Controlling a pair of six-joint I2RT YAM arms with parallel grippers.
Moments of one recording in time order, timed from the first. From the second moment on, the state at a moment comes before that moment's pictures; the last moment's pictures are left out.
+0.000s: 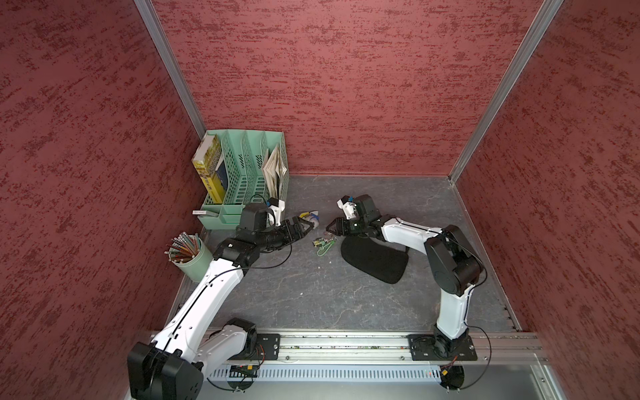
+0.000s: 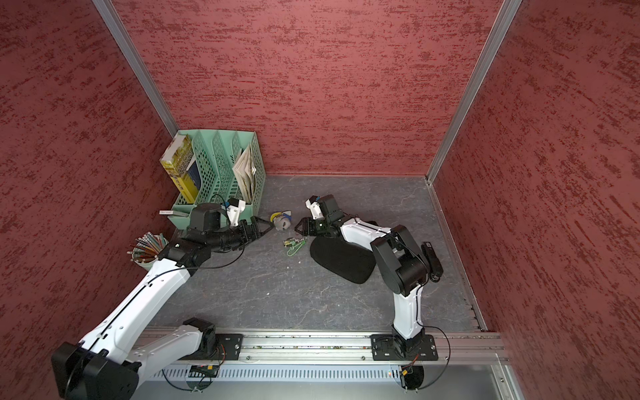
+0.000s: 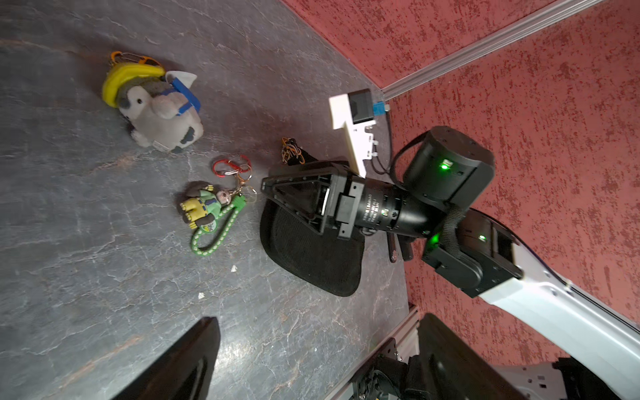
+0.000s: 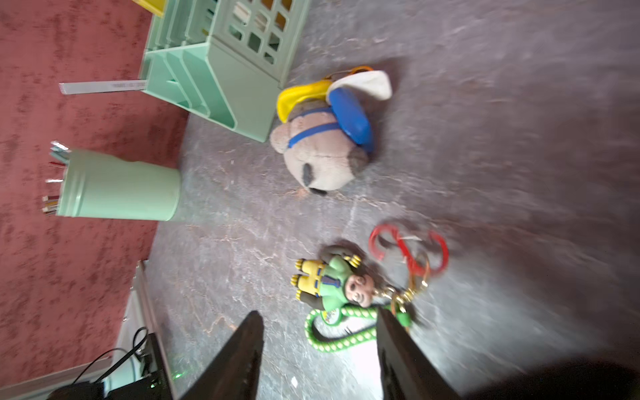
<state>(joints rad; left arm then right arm) -0.26 1.04 0.90 -0.48 0.50 -0.72 0.55 1.91 1.27 -0.11 -0.49 0.50</state>
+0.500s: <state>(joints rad) -0.19 0.92 0.68 -0.13 -0.04 -0.51 0.41 1.48 1.24 -0.28 -0.09 0.24</state>
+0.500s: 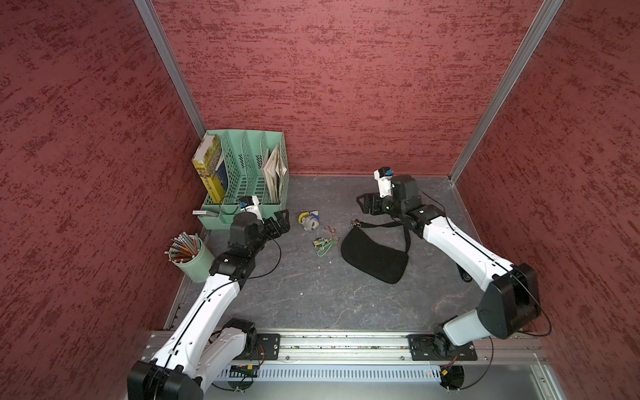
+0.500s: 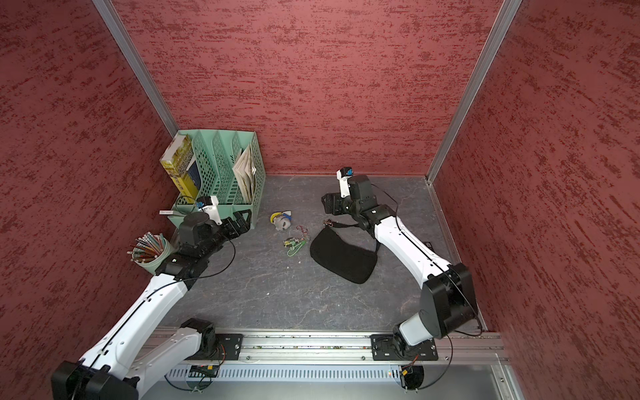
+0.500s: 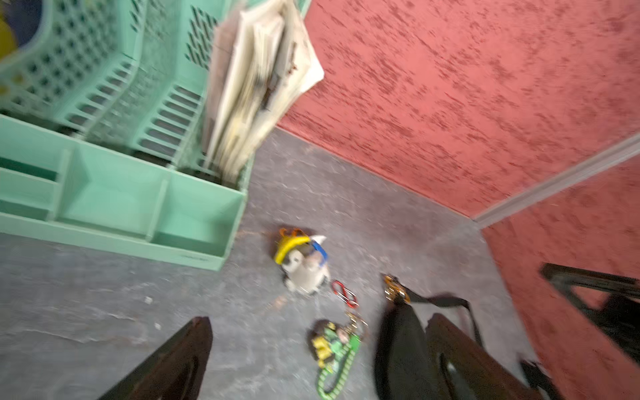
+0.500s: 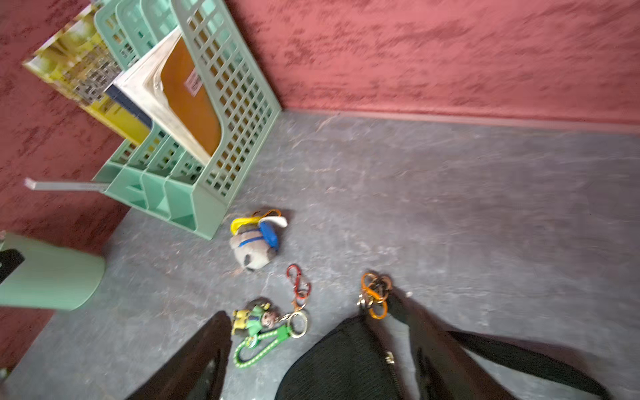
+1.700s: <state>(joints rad) 0.04 1.53 0.34 0.95 -0.03 -0.12 0.00 1.54 0.40 0.83 0.02 0.04</state>
